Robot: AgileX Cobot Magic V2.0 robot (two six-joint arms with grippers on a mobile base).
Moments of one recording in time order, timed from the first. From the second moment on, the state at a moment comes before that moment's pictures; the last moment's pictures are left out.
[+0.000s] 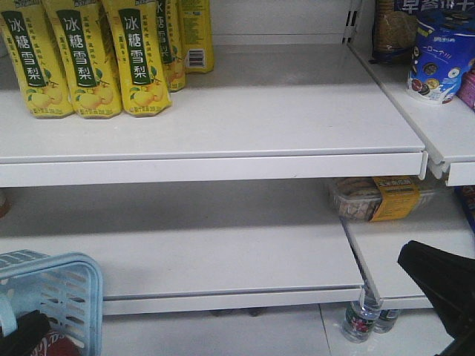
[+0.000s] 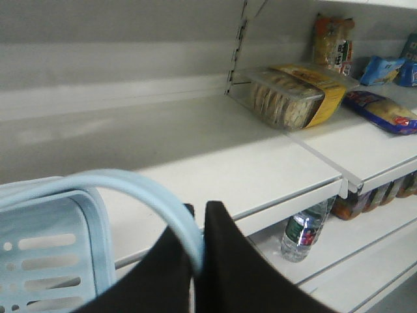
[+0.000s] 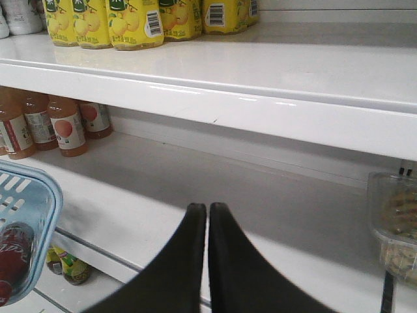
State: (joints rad) left arm -0.51 0.31 -0.05 0.03 0.03 -0.26; right arm 0.16 0.49 -0.33 -1.78 -0.43 1.83
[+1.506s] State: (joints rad) left arm -0.08 -0.01 0.04 -0.05 0.12 0.02; right arm 0.16 0.49 -0.33 -1.78 -0.43 1.83
